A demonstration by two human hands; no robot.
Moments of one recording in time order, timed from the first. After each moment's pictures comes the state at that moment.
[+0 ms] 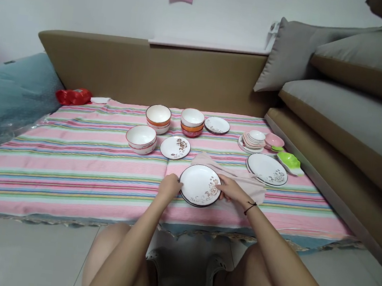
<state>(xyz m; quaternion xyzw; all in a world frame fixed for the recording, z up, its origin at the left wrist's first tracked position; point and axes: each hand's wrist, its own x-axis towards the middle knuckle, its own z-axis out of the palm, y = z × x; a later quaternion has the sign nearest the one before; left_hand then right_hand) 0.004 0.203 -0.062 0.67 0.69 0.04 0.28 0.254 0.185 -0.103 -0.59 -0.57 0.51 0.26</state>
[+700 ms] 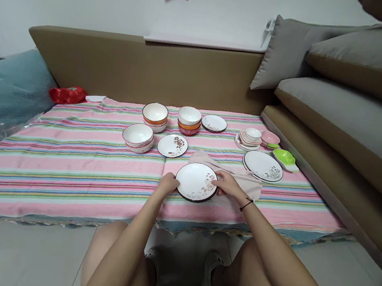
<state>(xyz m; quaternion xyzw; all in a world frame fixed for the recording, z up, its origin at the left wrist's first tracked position) 0.001 0.216 -0.087 0.59 0.68 0.12 0.42 0.250 0.186 -0.095 -0.61 -0.51 0.53 0.31</state>
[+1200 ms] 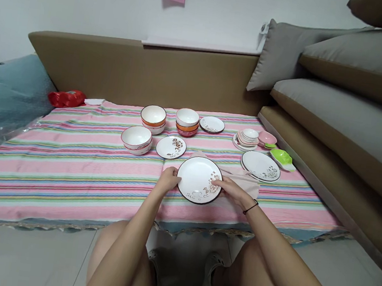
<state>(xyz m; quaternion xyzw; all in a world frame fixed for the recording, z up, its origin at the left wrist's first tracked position) 0.005 0.216 -0.066 0.55 0.62 0.27 0.49 0.247 0.166 -0.076 -0.53 -0.40 0.64 0.38</state>
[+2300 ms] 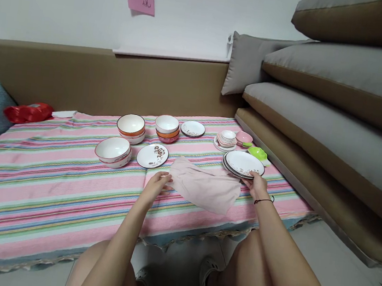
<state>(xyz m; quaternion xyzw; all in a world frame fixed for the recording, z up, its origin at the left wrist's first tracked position) 0.022 0.207 -0.032 0.50 0.55 0.29 0.60 0.391 0.181 -0.102 -0.60 -0.01 0.33 0.73</state>
